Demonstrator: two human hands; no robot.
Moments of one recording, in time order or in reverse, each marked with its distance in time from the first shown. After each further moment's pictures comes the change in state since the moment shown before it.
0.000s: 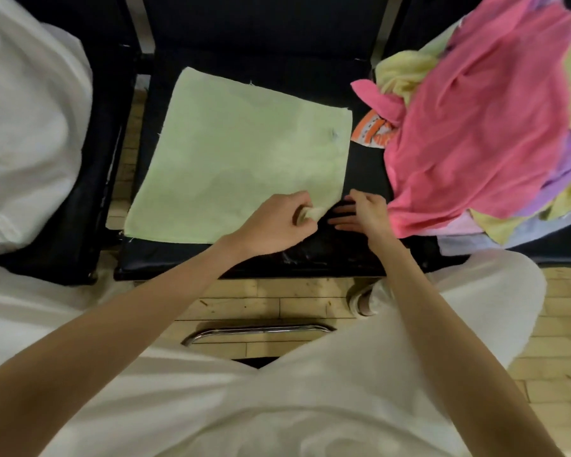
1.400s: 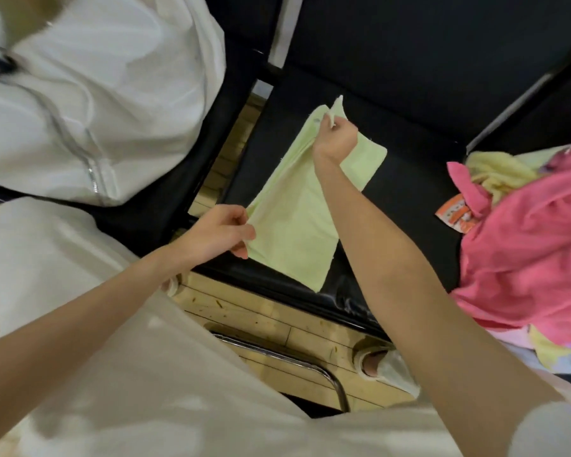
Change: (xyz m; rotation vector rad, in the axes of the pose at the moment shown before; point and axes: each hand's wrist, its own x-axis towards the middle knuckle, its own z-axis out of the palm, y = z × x) left_hand -0.120 -0.097 -0.127 -0.595 0.273 -0.543; right_hand 0.076 -0.111 0.286 -0.253 0.218 -0.604
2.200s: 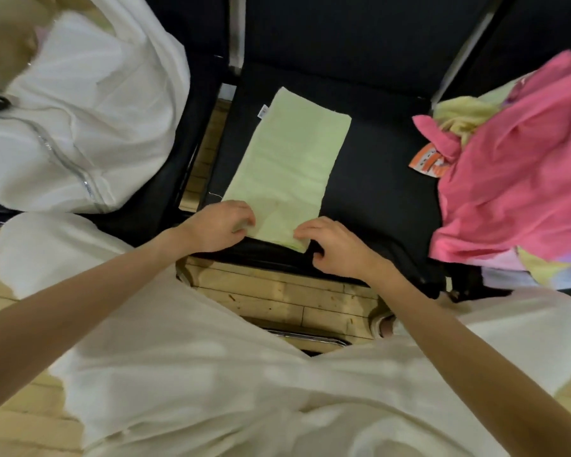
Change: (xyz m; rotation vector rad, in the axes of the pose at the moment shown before) left_hand 0.007 -0.017 0.013 1.068 -0.195 0.487; right_hand -0.157 0.079 -0.195 -0.736 -0.967 -0.618
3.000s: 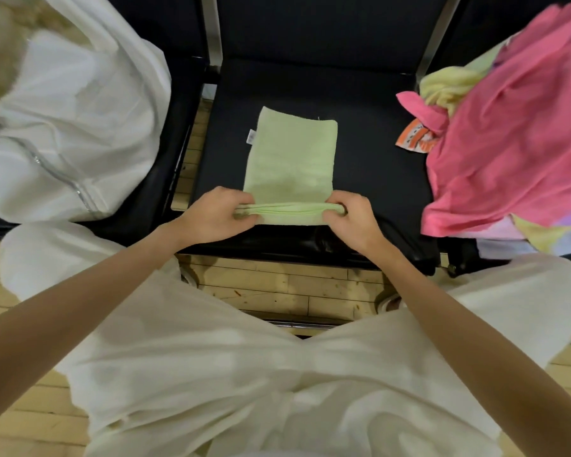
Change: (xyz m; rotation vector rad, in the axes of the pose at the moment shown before) left_hand 0.008 0.034 -0.010 -0.108 0.119 0.000; right_hand -0.023 0.019 -0.008 0.563 0.473 0.332
